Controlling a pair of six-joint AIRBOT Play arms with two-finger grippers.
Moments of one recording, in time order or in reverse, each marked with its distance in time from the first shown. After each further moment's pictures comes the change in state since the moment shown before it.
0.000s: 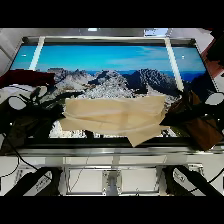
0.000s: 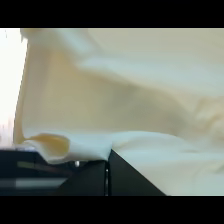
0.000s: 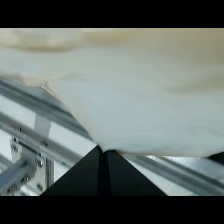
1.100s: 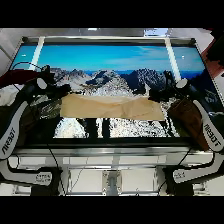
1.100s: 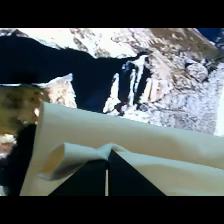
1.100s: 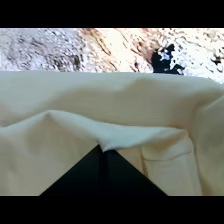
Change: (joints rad) left arm -0.126 -0.504 0.363 0.251 0.398 -0.057; right arm 0.173 -0.560 0.291 -0.038 -0.603 0.171
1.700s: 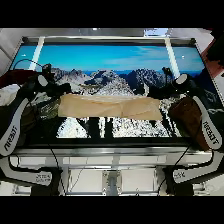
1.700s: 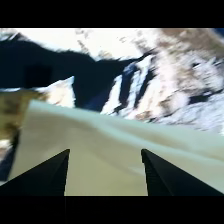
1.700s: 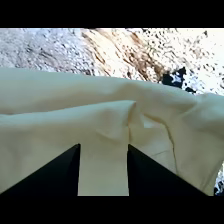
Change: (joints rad) left arm -0.007 -0.026 0.105 -0.069 -0.075 0.039; right arm -0.002 0.005 0.137 -0.051 0.124 -0.015
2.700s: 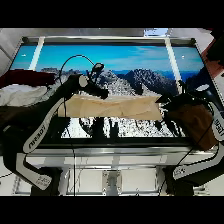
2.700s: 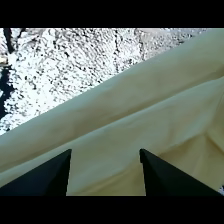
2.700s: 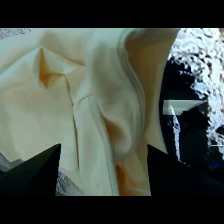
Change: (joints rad) left arm -0.431 -0.163 0.170 -0.063 -0.017 0.338; right arm -0.297 -0.096 -0.135 0.268 0.173 -0.138
